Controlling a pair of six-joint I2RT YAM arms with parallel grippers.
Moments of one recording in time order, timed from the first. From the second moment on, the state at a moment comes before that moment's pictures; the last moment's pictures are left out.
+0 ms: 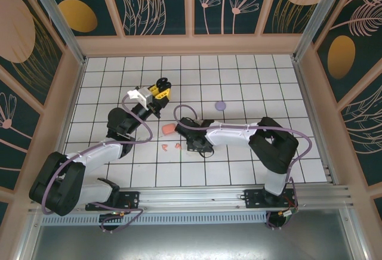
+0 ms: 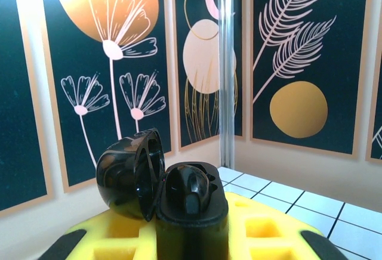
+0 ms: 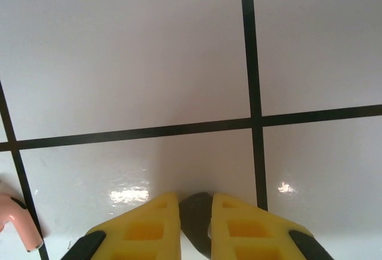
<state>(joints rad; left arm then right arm) -0.45 1.28 0.48 1.12 0.39 -0.10 1.02 1.80 1.08 -0.62 0.19 1.06</state>
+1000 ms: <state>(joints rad) -0.53 1.26 0.64 0.99 0.56 0.03 0.81 1.28 1.42 -0.34 0.22 0.56</state>
